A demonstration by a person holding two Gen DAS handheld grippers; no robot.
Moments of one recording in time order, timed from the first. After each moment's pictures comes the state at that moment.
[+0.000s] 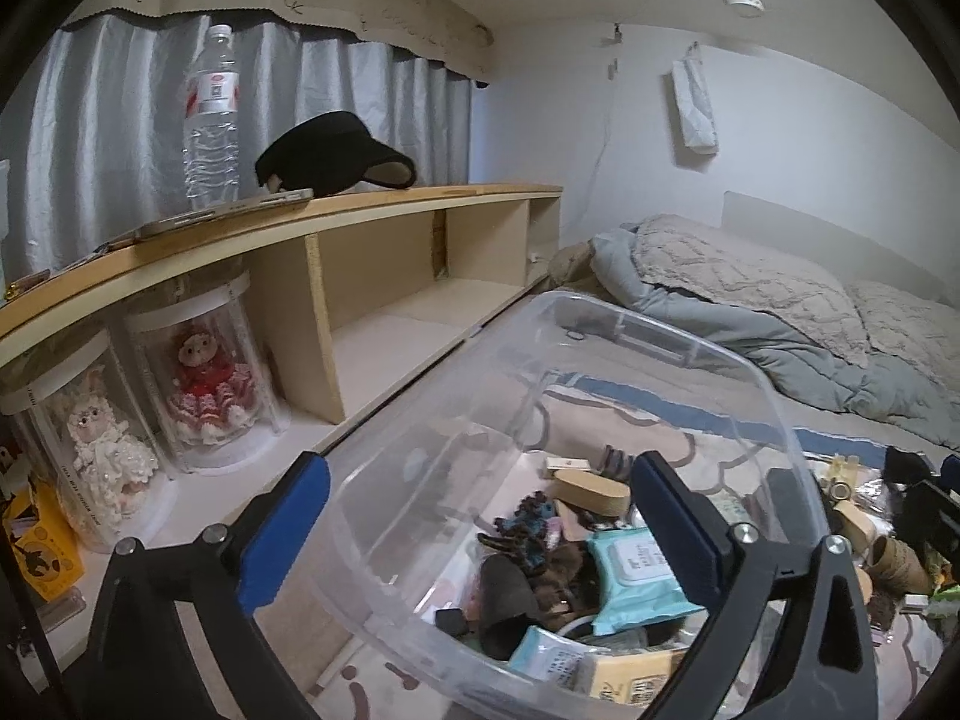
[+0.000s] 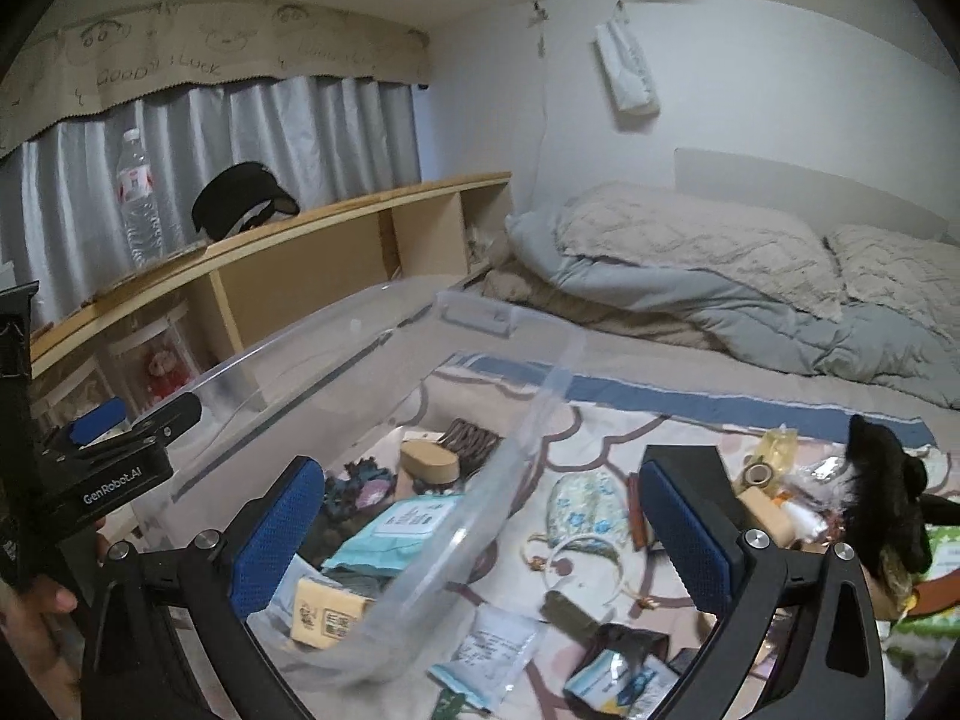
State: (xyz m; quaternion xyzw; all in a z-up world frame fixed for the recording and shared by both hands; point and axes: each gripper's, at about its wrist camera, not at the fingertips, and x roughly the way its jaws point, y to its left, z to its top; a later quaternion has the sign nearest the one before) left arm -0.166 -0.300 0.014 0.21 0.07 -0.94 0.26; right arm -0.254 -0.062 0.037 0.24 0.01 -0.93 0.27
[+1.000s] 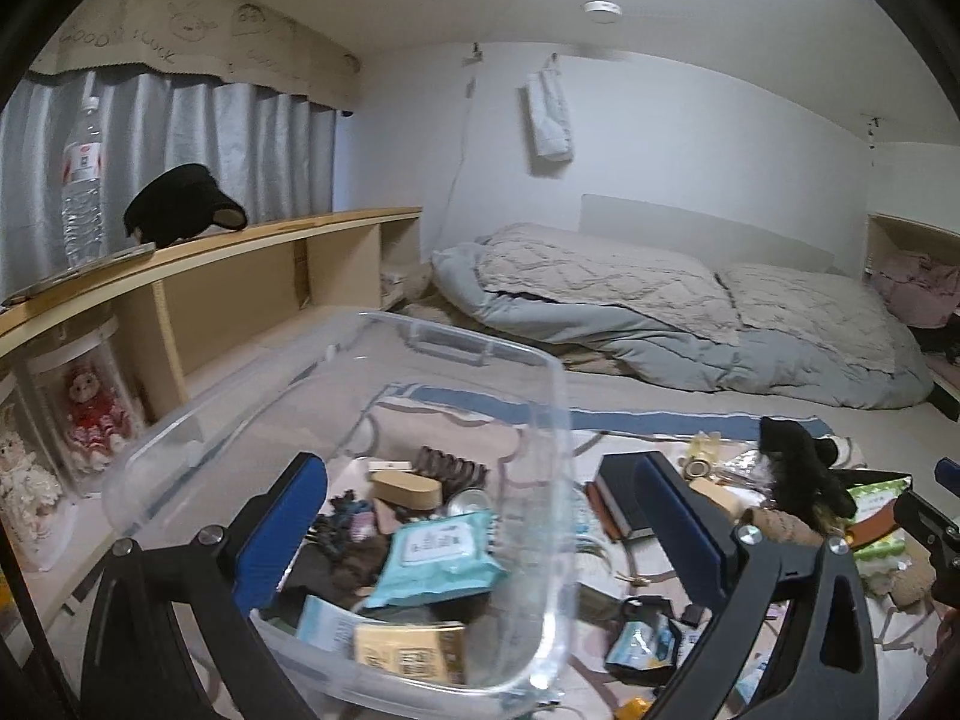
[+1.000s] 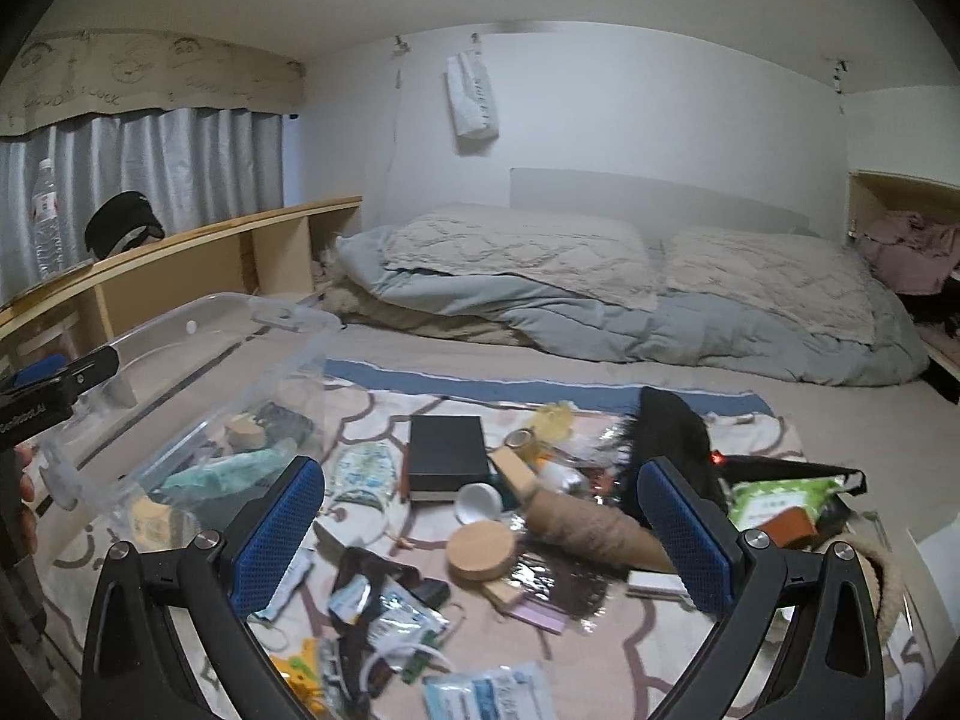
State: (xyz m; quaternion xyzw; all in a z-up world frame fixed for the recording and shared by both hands) left arm -0.175 -0.172 0.028 0.19 0.04 -0.97 0.13; right arm -0.221 0.106 0.023 0.22 0.02 -0.97 0.12
